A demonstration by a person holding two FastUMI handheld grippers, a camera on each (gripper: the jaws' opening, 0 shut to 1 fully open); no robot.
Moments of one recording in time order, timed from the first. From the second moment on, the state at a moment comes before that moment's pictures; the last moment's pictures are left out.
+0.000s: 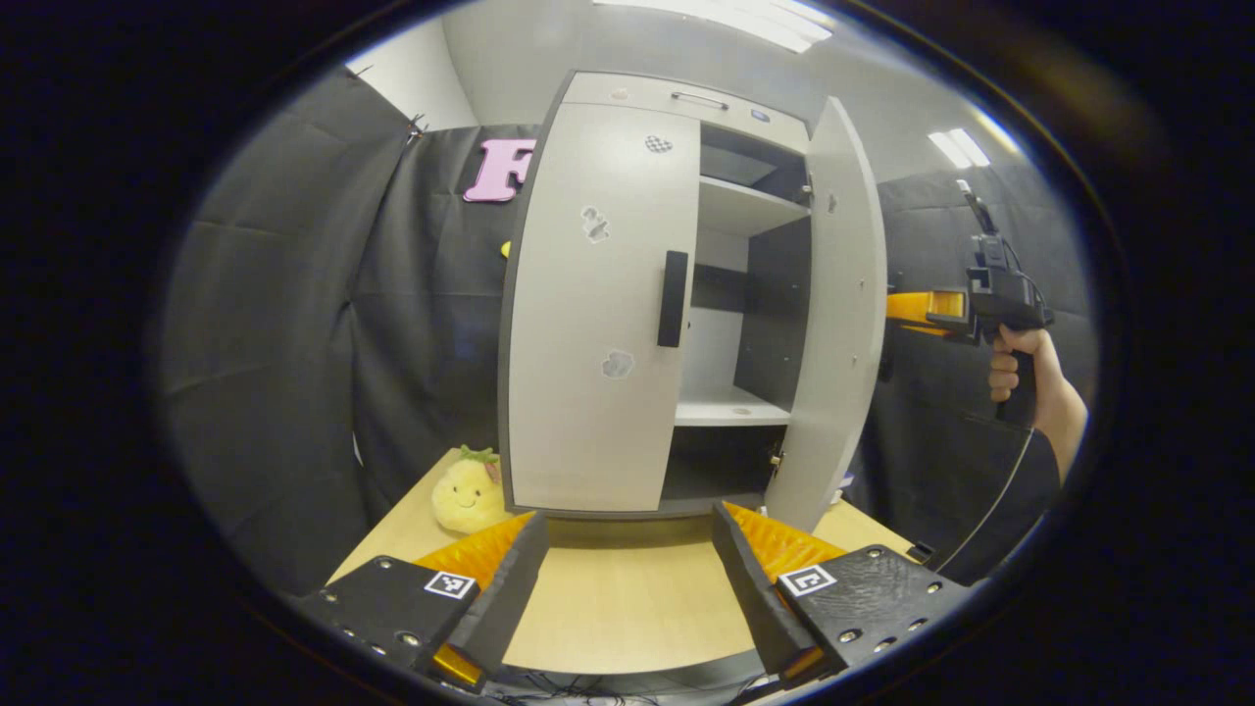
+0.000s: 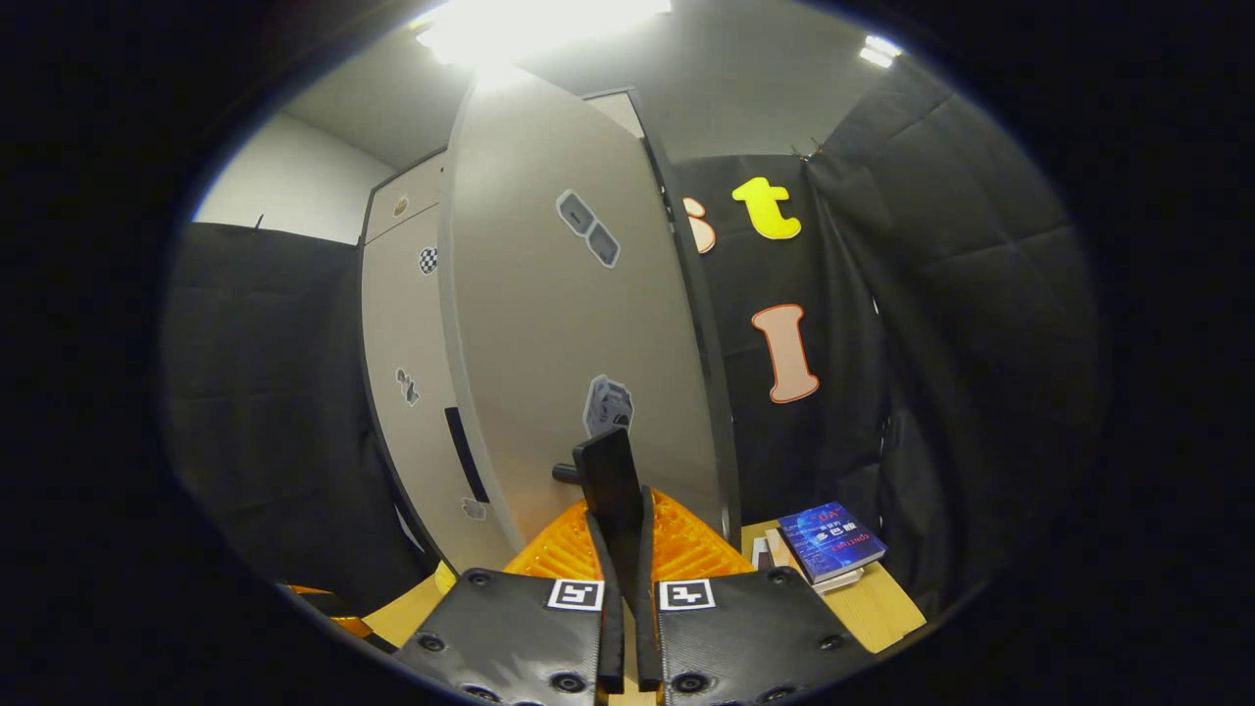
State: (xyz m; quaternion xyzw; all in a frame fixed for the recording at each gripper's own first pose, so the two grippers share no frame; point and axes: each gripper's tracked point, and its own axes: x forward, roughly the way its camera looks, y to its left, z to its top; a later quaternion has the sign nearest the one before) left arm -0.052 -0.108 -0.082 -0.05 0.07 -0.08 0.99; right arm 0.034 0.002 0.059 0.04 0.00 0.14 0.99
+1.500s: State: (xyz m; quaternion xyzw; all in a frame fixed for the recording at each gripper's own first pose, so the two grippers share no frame) left arm -0.010 -0.056 -0.068 -0.02 0.05 -0.05 1.00; right arm 0.007 -0.113 0.028 0.09 0.04 0.08 0.99
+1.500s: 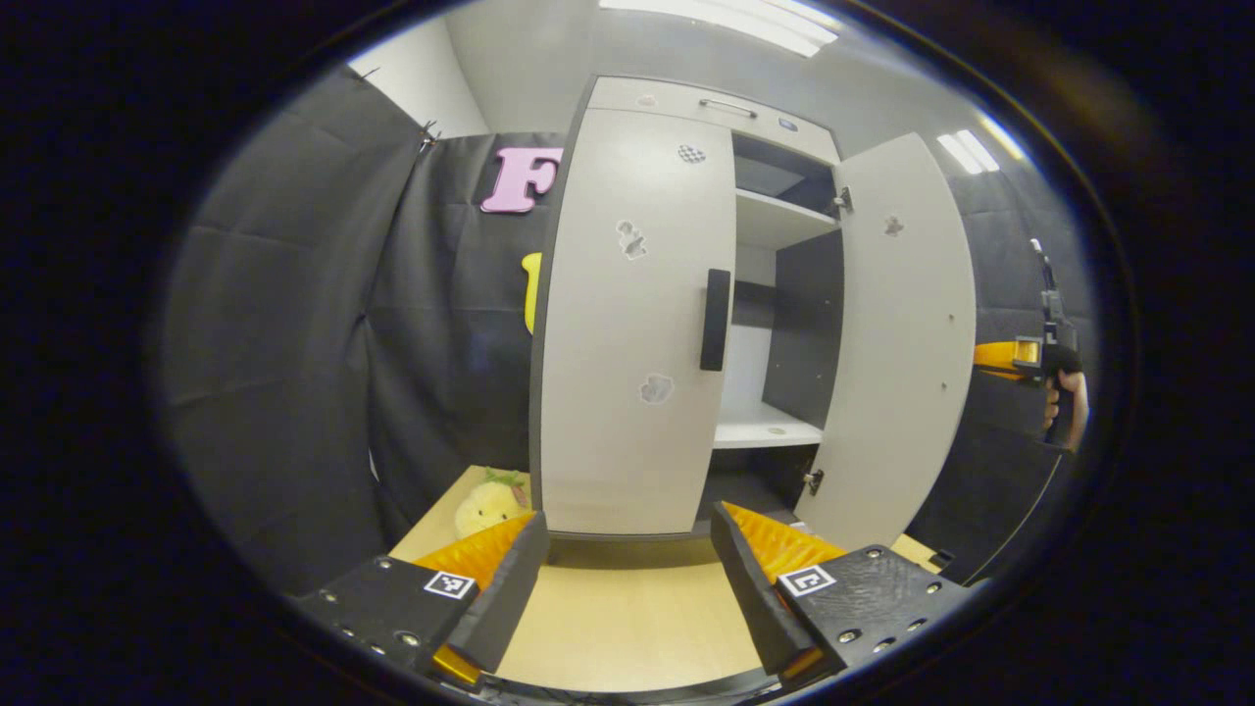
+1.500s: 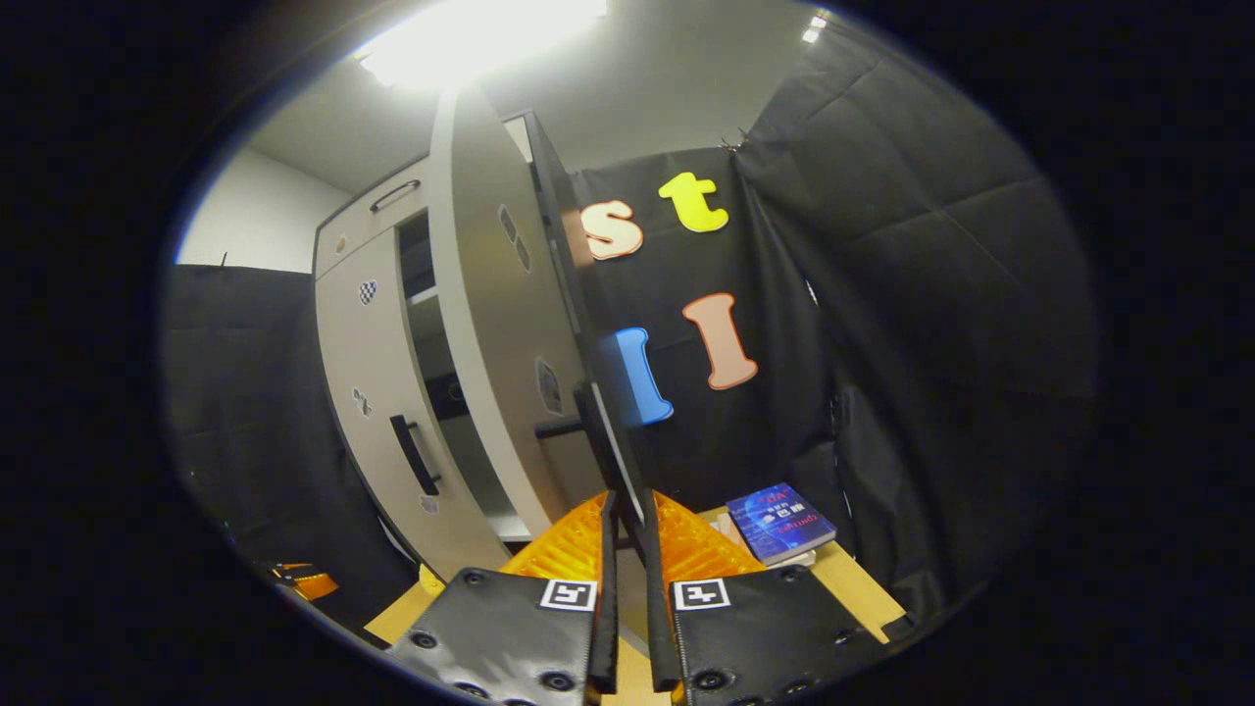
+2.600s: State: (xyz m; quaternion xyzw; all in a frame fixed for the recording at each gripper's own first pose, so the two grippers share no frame) left arm 0.203 -0.168 0.065 -0.01 -0.05 -0.07 1.00; right arm 0.073 -0.269 0.041 0.00 0.00 -0.10 0.99
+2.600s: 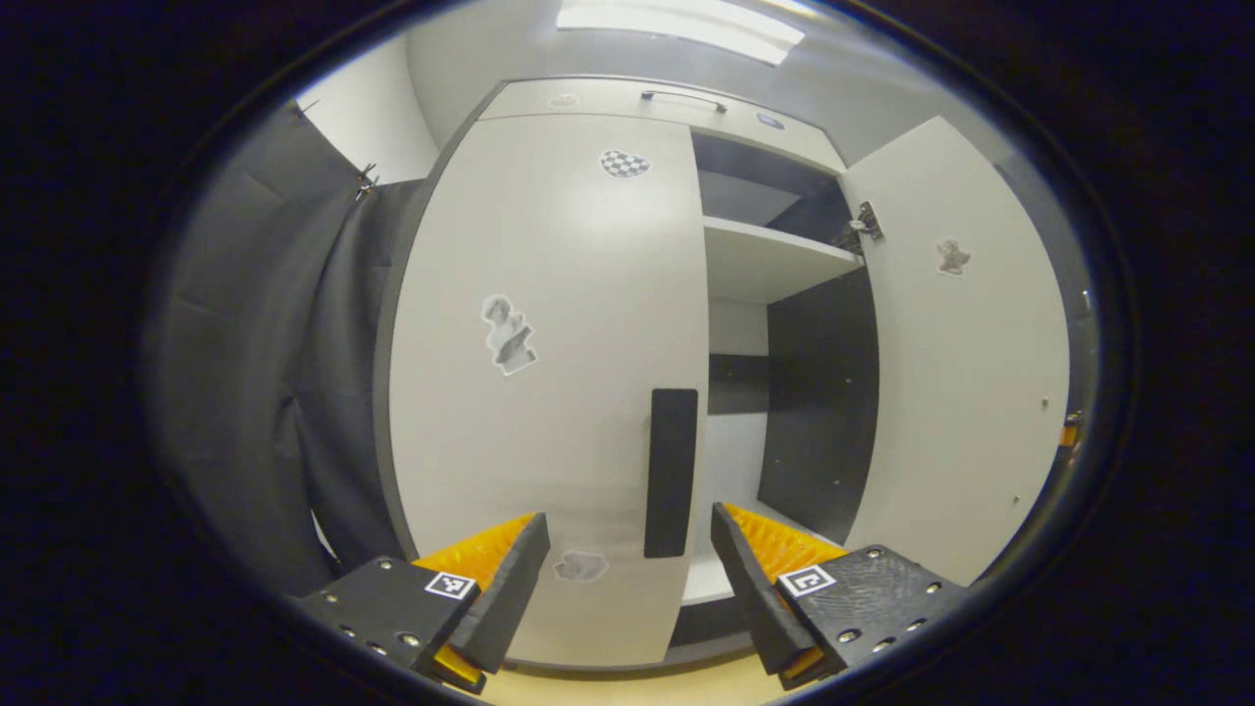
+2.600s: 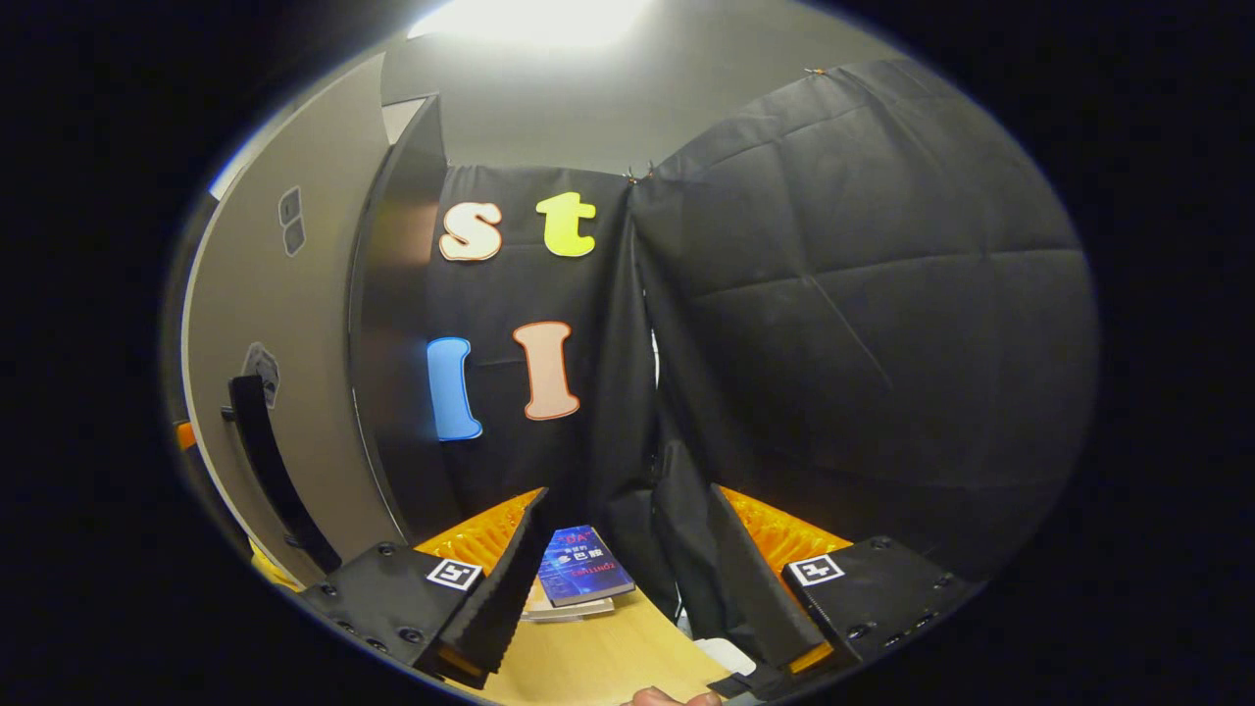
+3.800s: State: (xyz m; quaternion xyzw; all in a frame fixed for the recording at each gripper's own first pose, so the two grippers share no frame) left arm 0.268 -0.196 0.073 -0.01 -0.02 0.00 1.00; right arm 0.171 -0.270 -0.009 -0.01 0.07 0.00 1.00
